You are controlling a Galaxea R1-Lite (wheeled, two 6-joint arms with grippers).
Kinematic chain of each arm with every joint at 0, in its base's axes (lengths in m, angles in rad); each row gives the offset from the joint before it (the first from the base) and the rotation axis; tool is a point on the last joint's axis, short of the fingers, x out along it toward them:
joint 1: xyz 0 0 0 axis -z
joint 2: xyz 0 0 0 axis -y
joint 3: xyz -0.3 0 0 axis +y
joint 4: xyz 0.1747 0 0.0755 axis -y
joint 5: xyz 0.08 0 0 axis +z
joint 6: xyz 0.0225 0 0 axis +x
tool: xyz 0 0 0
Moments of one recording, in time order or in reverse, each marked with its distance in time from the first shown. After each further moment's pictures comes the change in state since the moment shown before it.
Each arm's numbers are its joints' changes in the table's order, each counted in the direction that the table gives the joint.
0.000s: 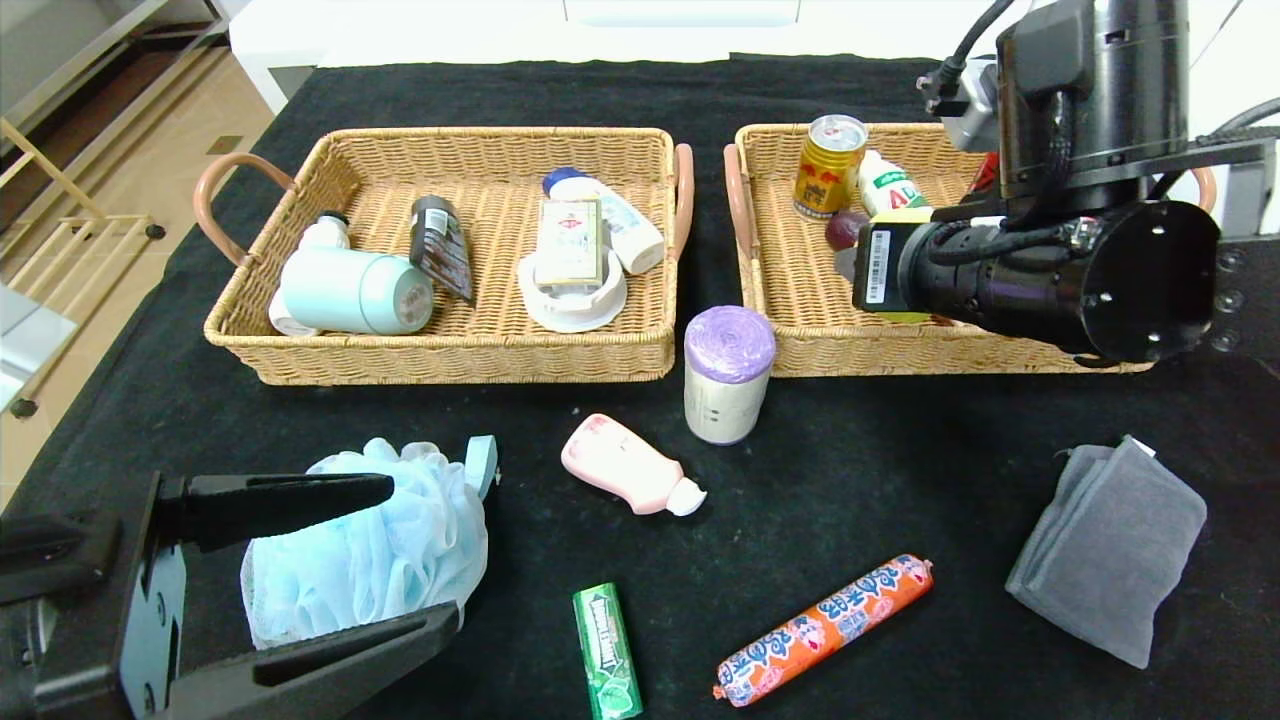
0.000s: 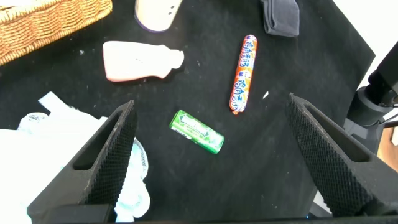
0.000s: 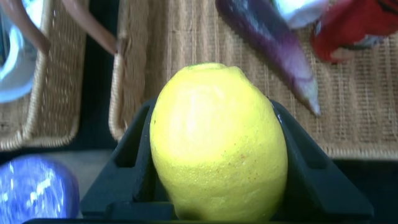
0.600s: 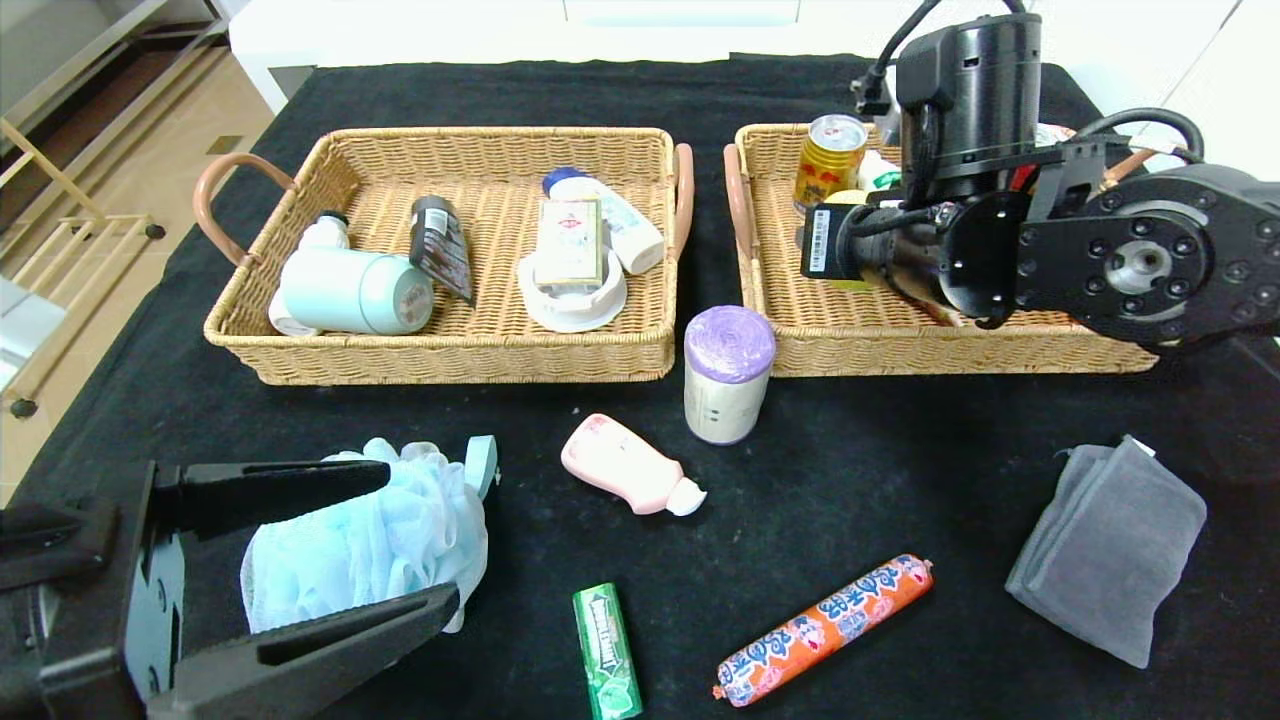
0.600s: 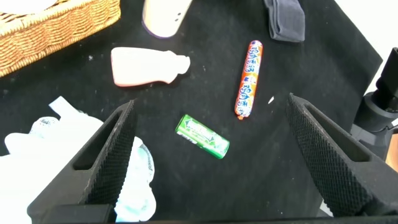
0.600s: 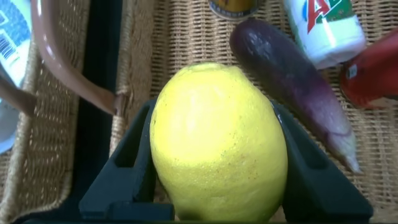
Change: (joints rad) left arm -0.001 -0.002 0.004 0.027 0.019 0.000; right arm 0.058 -0.193 -0.216 0.050 0.031 -0.034
